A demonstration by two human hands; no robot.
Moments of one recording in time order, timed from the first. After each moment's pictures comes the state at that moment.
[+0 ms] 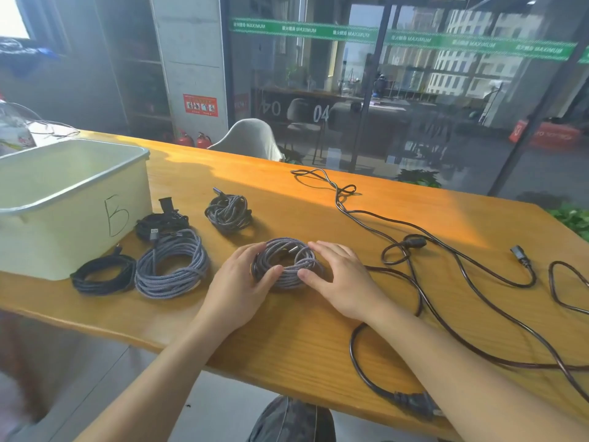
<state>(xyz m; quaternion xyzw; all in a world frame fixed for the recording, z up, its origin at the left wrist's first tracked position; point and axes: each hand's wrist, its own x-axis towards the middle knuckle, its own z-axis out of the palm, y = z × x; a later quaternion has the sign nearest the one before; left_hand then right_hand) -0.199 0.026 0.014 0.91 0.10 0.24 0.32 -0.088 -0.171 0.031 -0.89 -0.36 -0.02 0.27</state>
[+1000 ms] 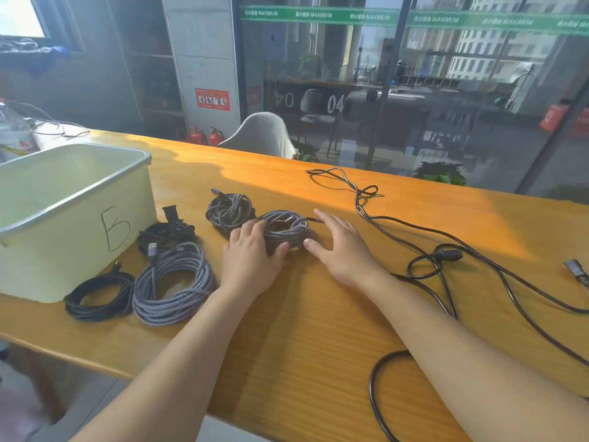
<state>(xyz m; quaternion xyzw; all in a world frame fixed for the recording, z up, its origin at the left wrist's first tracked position) -0.105 0.065 0.017 0.94 0.22 0.20 0.18 -0.011 -0.110 0.041 -0.89 -0.33 0.00 0.32</state>
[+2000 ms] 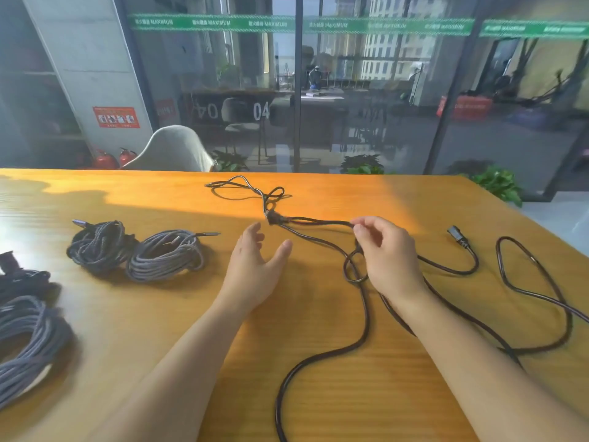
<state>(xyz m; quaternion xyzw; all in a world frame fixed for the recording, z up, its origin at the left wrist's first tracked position) -0.027 -0.090 0.025 0.86 0.09 0.17 0.48 0.013 -0.311 0.045 -0.82 -0.13 -0.20 0.52</state>
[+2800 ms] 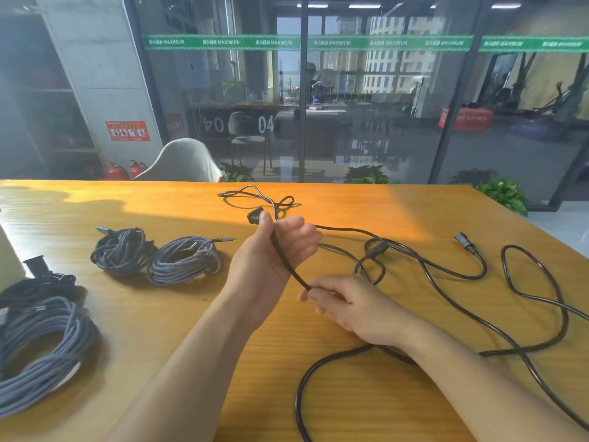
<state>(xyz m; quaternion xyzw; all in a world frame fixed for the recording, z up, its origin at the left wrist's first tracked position) -0.071 -0.102 0.080 0.47 -0.04 0.06 0.88 -0.039 -0.282 0.040 -0.84 -0.34 0.11 0.41</state>
